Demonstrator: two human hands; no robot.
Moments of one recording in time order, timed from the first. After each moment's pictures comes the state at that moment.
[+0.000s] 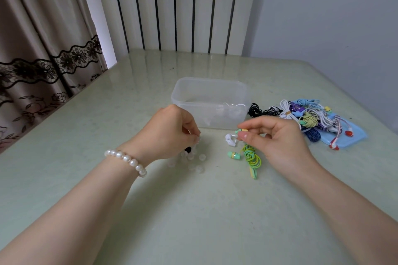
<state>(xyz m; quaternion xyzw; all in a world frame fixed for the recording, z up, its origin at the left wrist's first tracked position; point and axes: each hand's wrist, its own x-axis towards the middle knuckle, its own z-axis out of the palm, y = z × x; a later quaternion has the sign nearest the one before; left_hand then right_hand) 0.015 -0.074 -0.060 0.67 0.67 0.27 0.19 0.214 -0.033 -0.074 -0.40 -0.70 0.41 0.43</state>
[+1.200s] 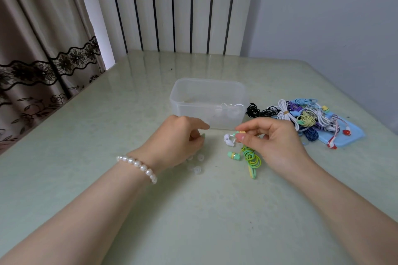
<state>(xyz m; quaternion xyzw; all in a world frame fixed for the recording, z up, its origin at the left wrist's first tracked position) 0.023 -0.069 -0.080 0.72 0.63 0.27 0.10 0.214 -0.030 -0.078 -0.41 -0.70 0.40 0.41</state>
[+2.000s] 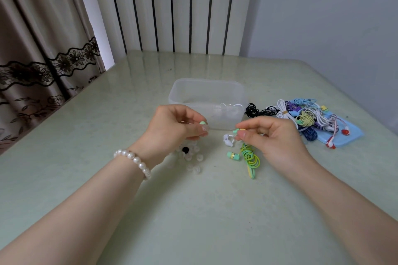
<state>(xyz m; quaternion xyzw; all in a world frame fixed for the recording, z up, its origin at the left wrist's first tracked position) 0.029 -0.068 -0.065 0.48 0.57 0.53 0.41 0.215 -0.030 -0.074 -0.42 -0.68 0.43 0.42</state>
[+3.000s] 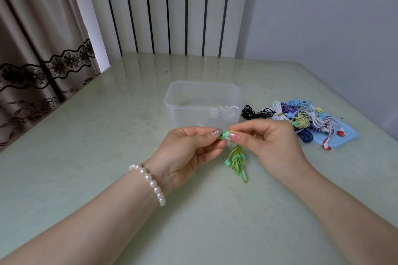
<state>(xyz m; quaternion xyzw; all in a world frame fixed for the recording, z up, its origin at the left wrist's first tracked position) 0.060 -0.075 -0.076 0.27 0.44 0.56 0.64 0.212 -0.037 -0.069 -0.35 -0.71 0.40 0.46</state>
